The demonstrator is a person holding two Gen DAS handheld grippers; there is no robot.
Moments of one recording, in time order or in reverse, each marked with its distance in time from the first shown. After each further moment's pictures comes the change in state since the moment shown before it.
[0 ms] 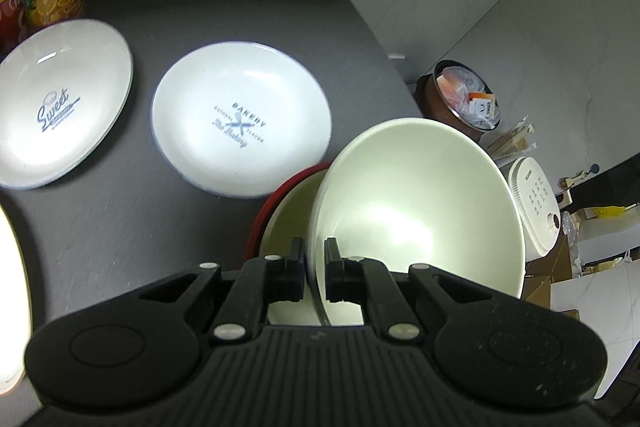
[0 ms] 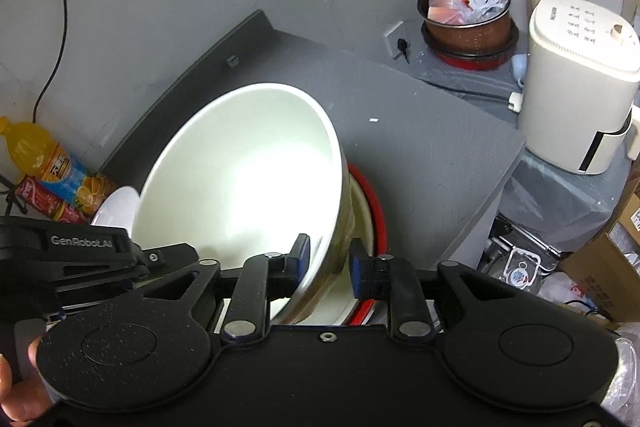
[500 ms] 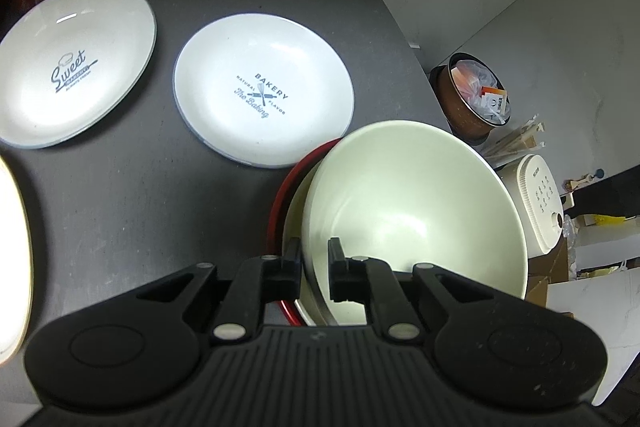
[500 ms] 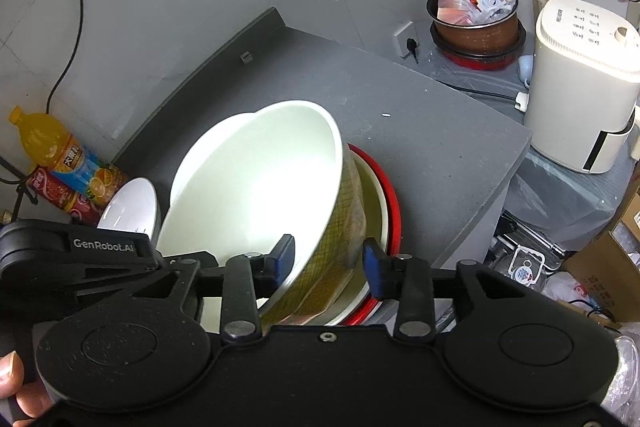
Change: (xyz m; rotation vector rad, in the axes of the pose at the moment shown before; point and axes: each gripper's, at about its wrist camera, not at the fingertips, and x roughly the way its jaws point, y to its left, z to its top) left arm 0.000 0.016 -0.010 -0.065 0.046 -0.003; right arm -0.015 0.009 -0.006 -0.016 -0.014 -0.005
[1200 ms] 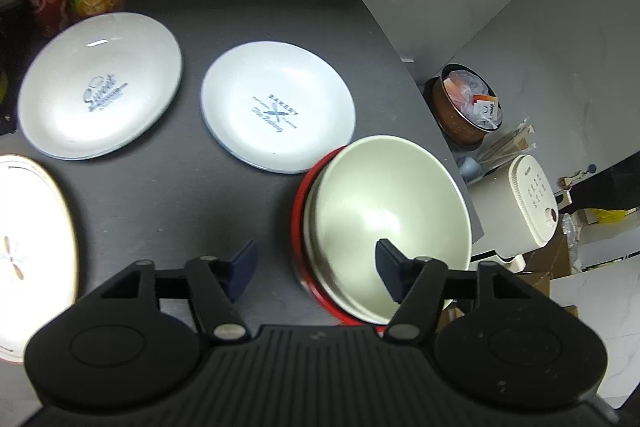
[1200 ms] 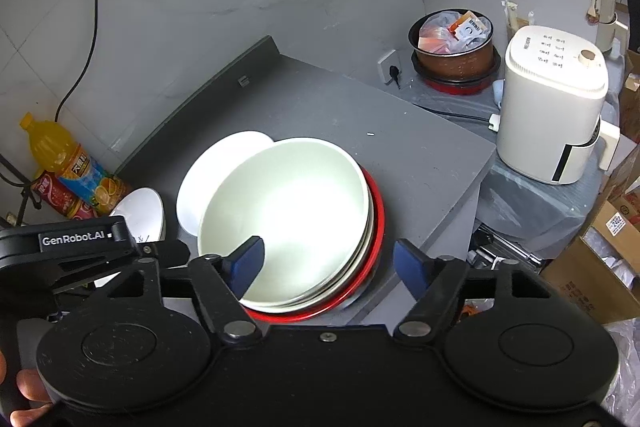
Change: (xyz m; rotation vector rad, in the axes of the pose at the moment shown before) left arm -0.046 0.008 -0.014 0.052 -0.066 0.017; right arm -0.047 0.015 -0.018 0.000 -0.082 -0.040
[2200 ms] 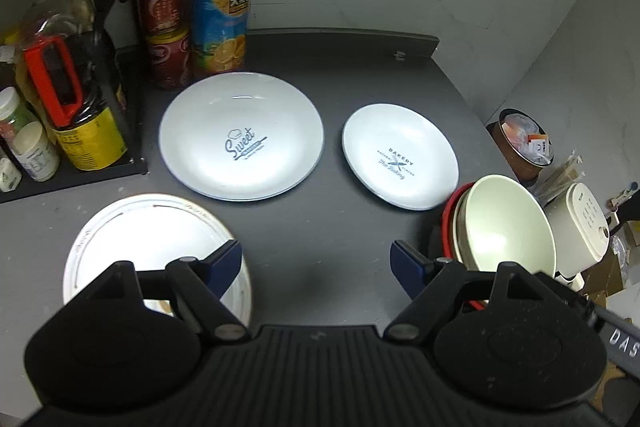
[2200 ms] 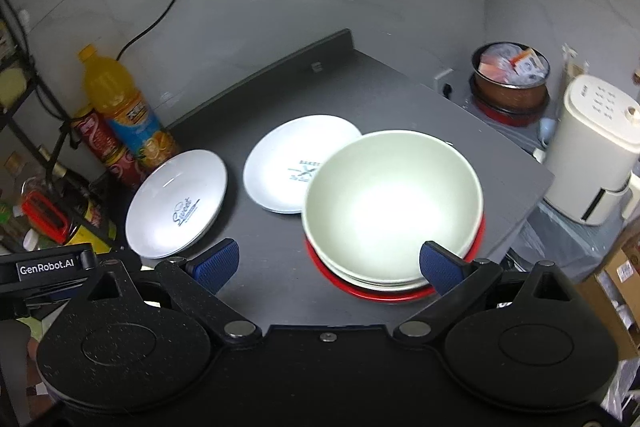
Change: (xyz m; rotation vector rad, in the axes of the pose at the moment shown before) left arm -0.078 0.101 -0.015 0.035 -0.173 0.150; right arm -0.009 0.084 -0.017 -0.212 0.003 0.030
